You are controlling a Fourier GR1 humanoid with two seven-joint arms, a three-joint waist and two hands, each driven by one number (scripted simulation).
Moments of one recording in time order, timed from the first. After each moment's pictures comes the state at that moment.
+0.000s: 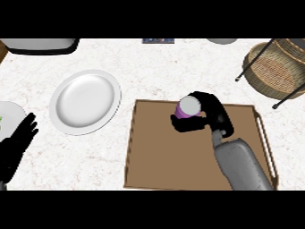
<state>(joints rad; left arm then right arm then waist) 0.05 0.28 0.22 -1.41 0.02 -0.14 0.18 -0.38 -0.01 0.19 -1.34 0.37 -0.09 0.68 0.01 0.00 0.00</state>
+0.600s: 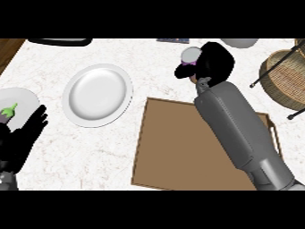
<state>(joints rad) -0.01 0.27 0.17 -1.41 -0.01 -0.15 0.18 -0.89 -0.08 0.22 -0.99 0.96 -0.22 1.12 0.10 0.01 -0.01</state>
